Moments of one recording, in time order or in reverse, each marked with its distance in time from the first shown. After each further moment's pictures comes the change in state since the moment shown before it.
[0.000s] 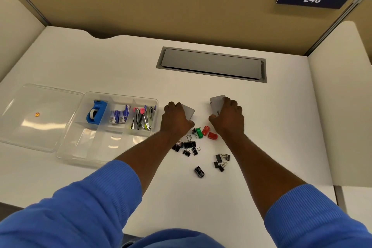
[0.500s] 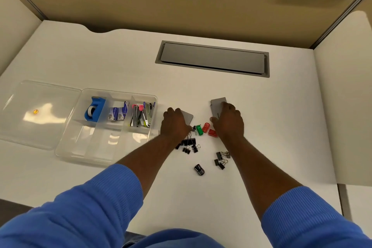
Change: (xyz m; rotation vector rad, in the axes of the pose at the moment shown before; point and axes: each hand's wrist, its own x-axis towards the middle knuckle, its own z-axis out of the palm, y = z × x) left_hand -0.004 -0.011 0.028 0.028 -0.111 -0.069; right_hand -0.005 0.016 0.020 -0.053 -0.079 -0.021
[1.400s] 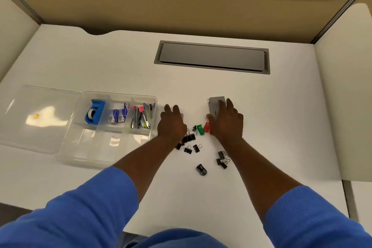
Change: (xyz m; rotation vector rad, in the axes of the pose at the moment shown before) left_hand -0.007 -0.005 -0.012 0.096 -0.015 -0.005; right_hand -0.009 -0.005 0.008 -0.055 0.052 -0.036
